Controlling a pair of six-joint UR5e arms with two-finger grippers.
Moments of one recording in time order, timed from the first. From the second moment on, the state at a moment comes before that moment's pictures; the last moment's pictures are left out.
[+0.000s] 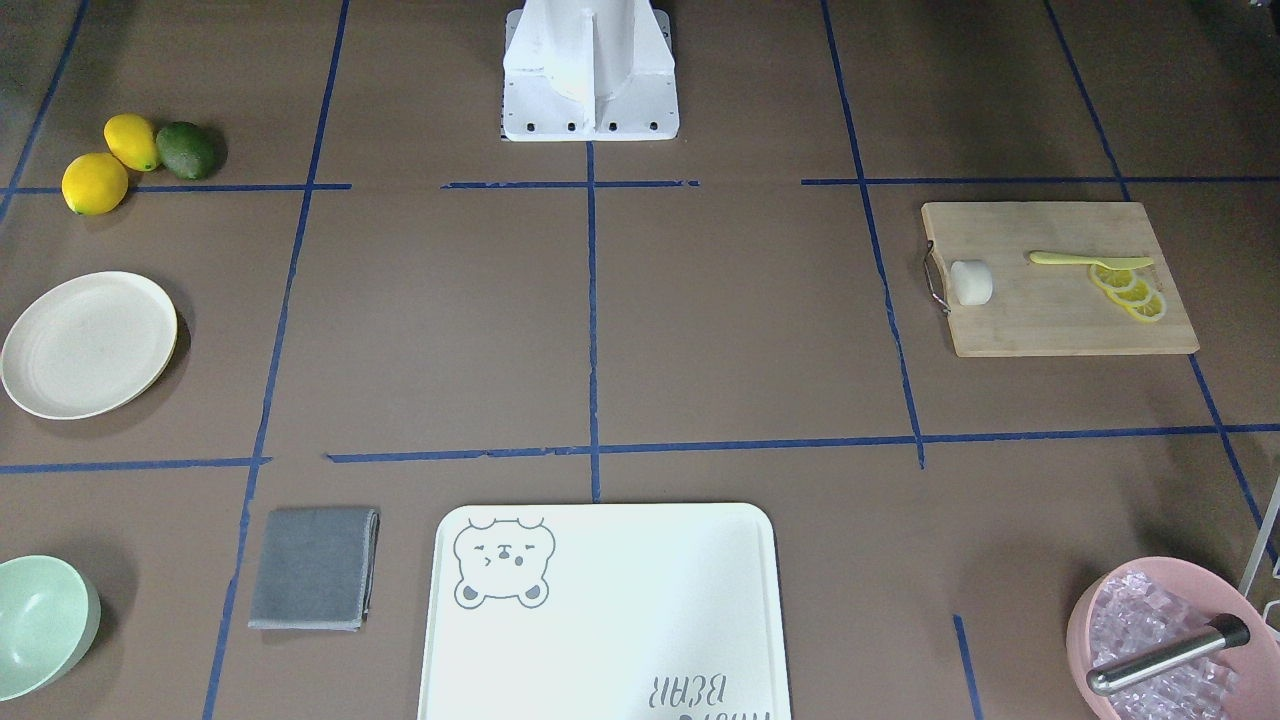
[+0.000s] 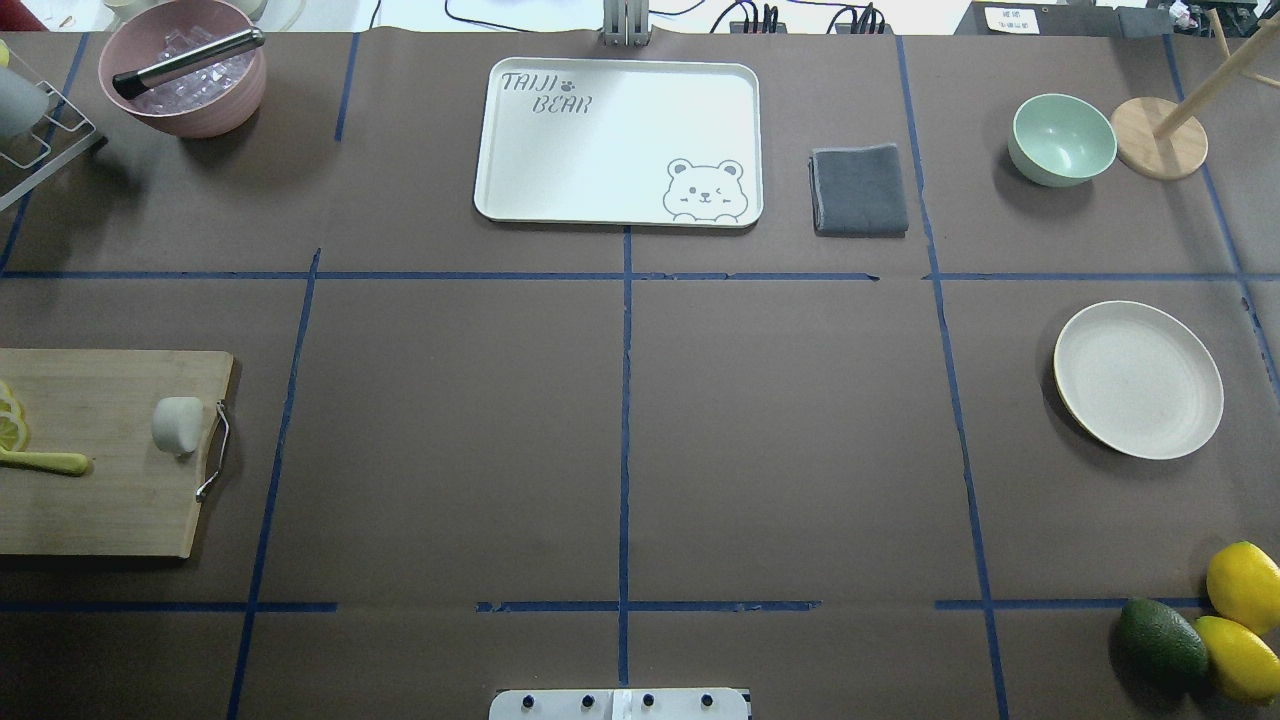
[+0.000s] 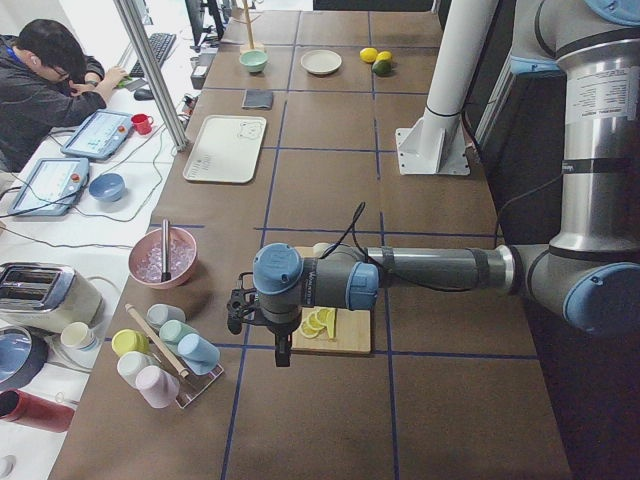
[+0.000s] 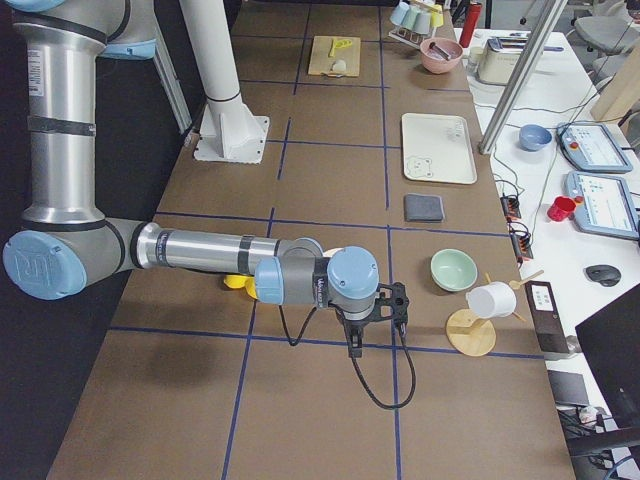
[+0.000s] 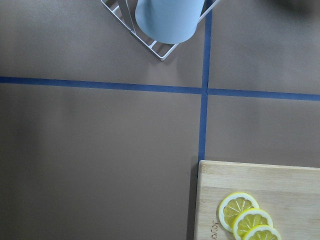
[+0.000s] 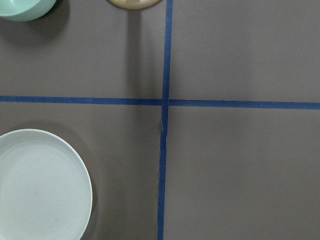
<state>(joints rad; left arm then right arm) -1.59 -1.49 -1.64 -1.64 -2.36 -0.08 1.63 -1.65 1.62 -1.47 2.43 -0.01</state>
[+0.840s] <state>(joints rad) -1.59 -1.49 -1.64 -1.64 -2.36 -0.08 1.63 -1.65 1.62 -1.47 2.43 -0.01</state>
